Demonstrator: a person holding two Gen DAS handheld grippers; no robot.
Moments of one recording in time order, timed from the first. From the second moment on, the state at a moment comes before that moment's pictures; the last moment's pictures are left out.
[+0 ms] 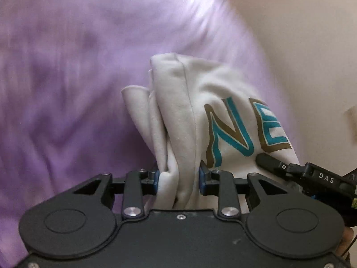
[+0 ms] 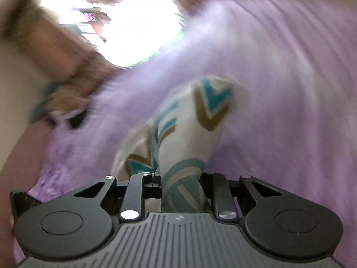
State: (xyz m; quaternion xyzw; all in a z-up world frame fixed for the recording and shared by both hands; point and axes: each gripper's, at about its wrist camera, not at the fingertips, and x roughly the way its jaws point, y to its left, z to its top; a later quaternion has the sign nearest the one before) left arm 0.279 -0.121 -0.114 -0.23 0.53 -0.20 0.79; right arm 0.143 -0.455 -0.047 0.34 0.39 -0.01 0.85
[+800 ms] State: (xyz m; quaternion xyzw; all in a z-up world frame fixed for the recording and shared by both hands) left arm 0.154 -0.172 -0.126 0.07 0.50 -0.15 0.85; right arm 0.009 -0.364 -0.122 0.20 0.38 -0.08 0.90
